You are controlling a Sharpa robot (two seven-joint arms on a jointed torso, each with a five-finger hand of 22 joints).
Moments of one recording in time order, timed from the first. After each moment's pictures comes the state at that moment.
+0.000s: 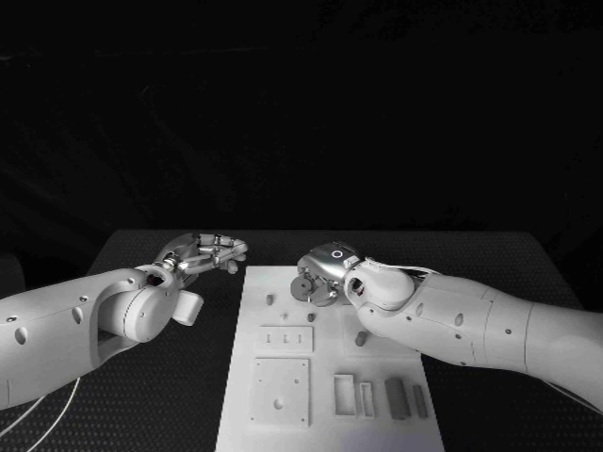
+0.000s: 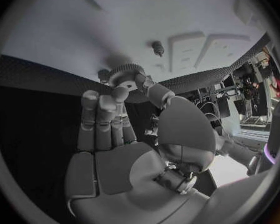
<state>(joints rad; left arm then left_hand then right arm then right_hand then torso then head) 1.30 -0.78 -0.16 1.32 -0.07 -0.23 0.25 1.55 -0.10 0.04 0.29 0.15 0.83 0.17 0.33 0.50 1.23 0.08 0.19 0.23 1.02 0.02 0.73 0.60 0.03 0.71 -0.06 0.72 1.20 1.22 -0.45 -0.14 1.11 -1.82 -0.39 -0.16 0.97 -0.21 0.84 -0.23 0.05 0.97 0.09 0.31 0.47 1.24 -0.01 0.67 1.06 1.27 -0.11 1.15 1.08 0.25 1.05 -0.02 1.04 1.31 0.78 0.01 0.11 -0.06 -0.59</state>
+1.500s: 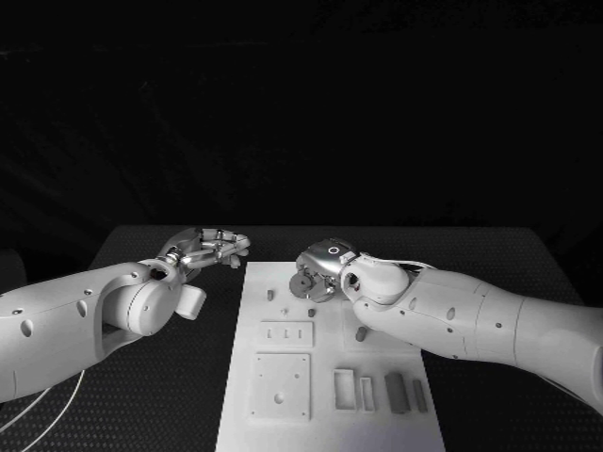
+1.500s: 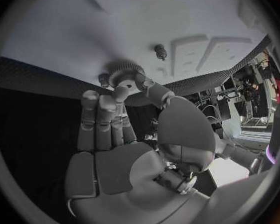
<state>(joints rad) 1.30 -0.77 -0.16 1.32 -0.07 -0.23 0.25 1.55 -0.10 0.04 0.29 0.15 0.83 0.17 0.32 0.50 1.23 0.08 0.19 0.23 1.02 0.02 0.73 0.60 0.03 0.71 -0.06 0.73 1.20 1.22 -0.41 -0.15 1.07 -1.82 -0.36 -0.15 0.98 -0.21 0.82 -0.24 0.05 0.97 0.09 0.30 0.47 1.24 -0.01 0.67 1.05 1.27 -0.11 1.15 1.07 0.25 1.05 -0.02 1.04 1.31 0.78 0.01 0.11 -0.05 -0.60</state>
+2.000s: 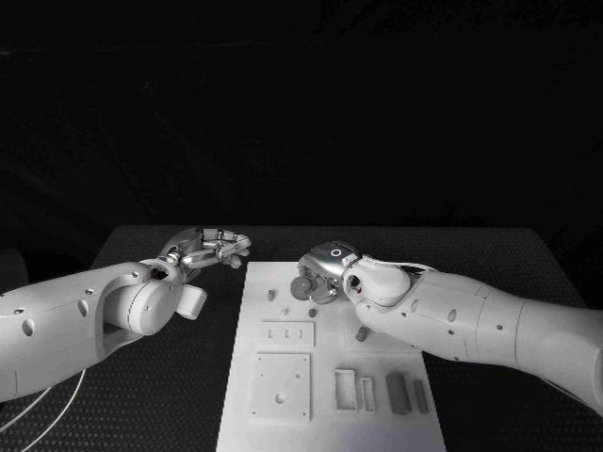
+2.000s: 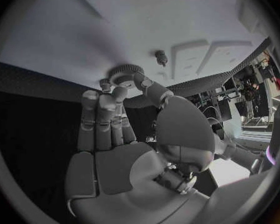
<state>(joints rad) 1.30 -0.78 -0.16 1.32 -0.07 -0.23 0.25 1.55 -0.10 0.04 0.29 0.15 0.83 0.17 0.32 0.50 1.23 0.08 0.19 0.23 1.02 0.02 0.73 0.60 0.02 0.71 -0.06 0.73 1.20 1.22 -0.41 -0.16 1.06 -1.81 -0.36 -0.15 0.98 -0.25 0.77 -0.26 0.05 0.88 0.13 0.25 0.46 1.22 0.01 0.68 1.04 1.26 -0.10 1.15 1.06 0.25 1.04 -0.01 1.03 1.31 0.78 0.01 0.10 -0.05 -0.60</state>
